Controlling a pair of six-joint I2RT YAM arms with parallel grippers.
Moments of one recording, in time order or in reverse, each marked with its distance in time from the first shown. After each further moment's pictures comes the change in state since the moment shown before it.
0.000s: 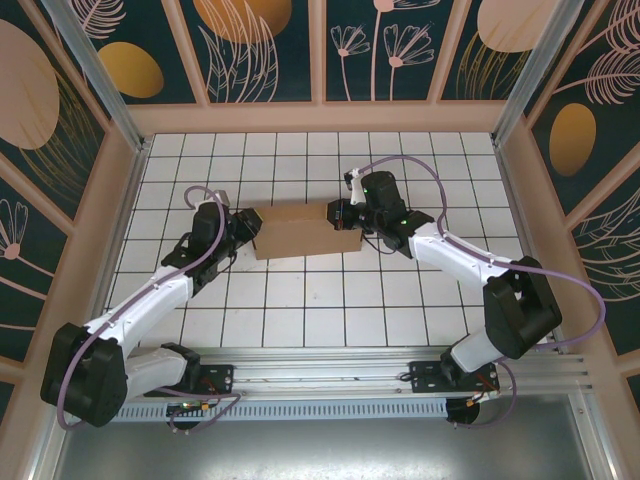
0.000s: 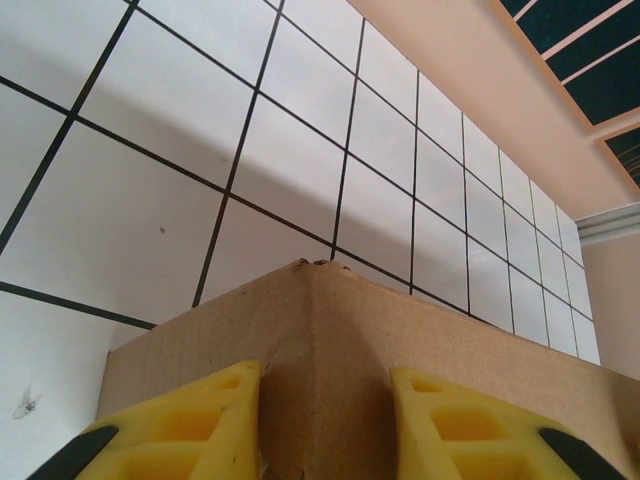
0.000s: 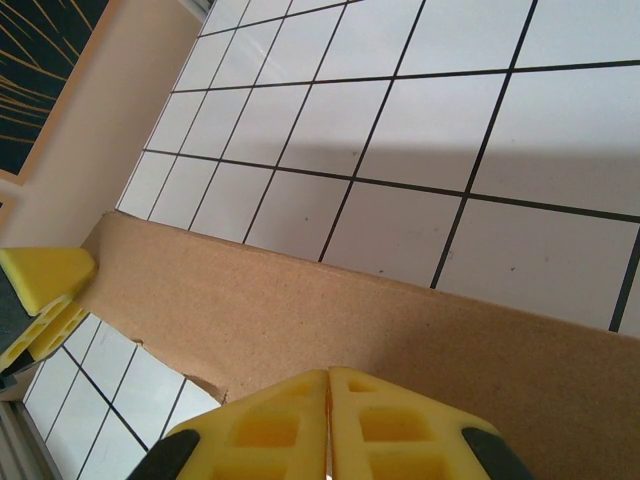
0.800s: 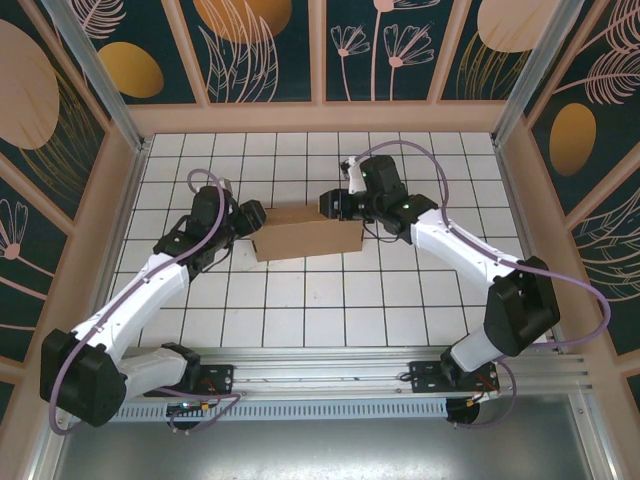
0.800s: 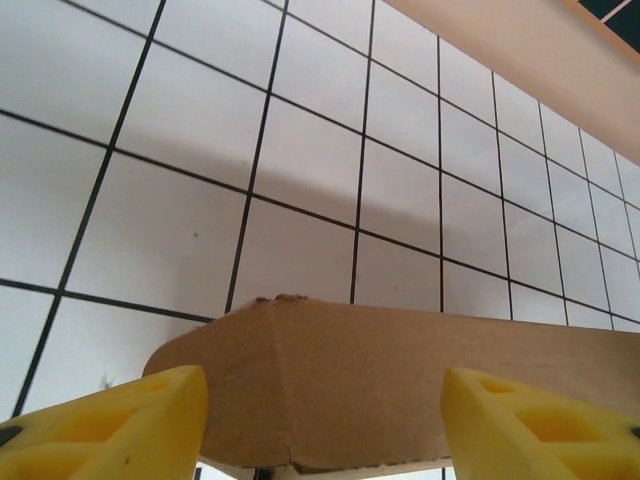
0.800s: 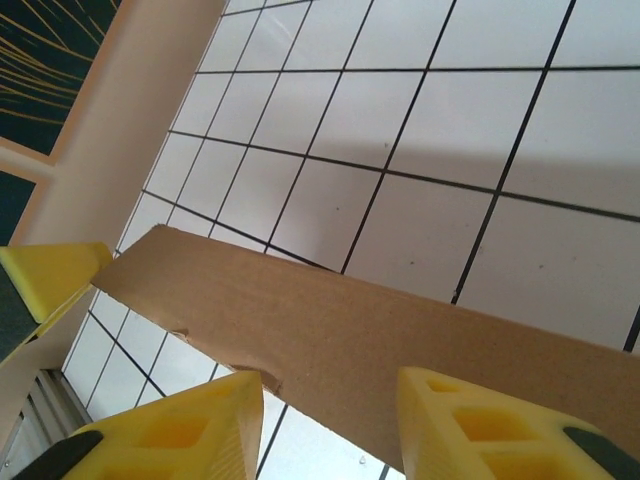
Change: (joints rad) left arm -0.018 -0.002 0.230 -0.331 -0.053 0.165; right arm -0.019 0.010 0.177 -0.212 -0.066 -0.035
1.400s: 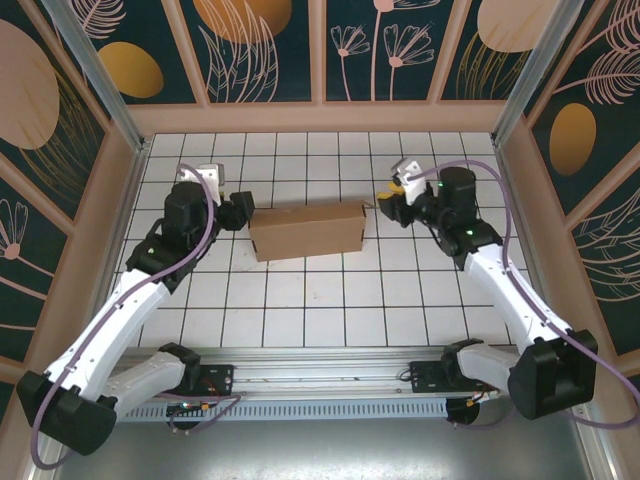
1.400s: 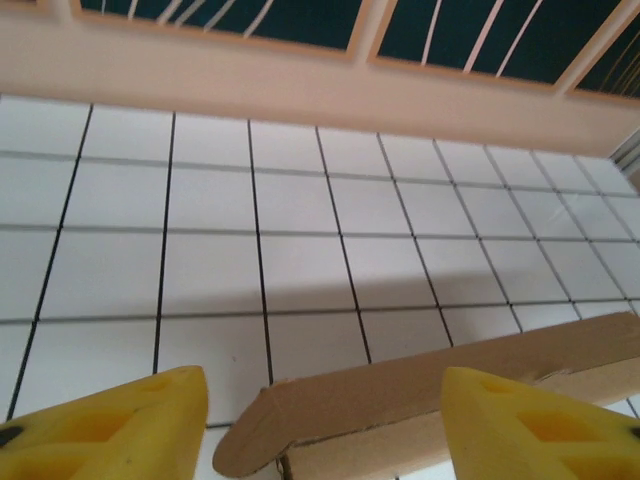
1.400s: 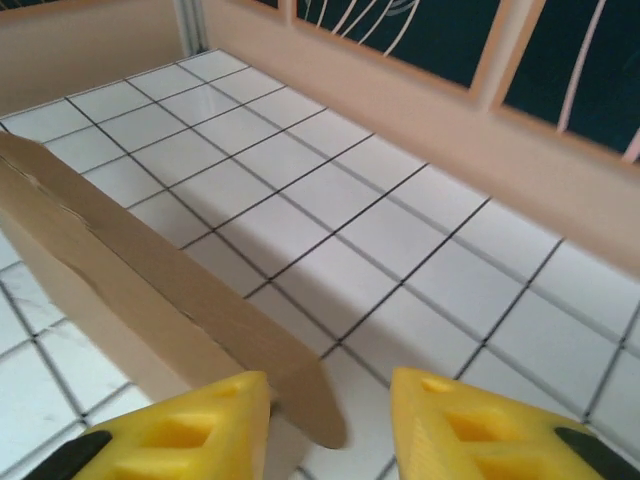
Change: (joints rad) left arm 0.000 -0.172 0.066 -0.006 -0.051 0.387; right arm -0.339 -0.371 -0.305 0.151 -0.136 -0.826
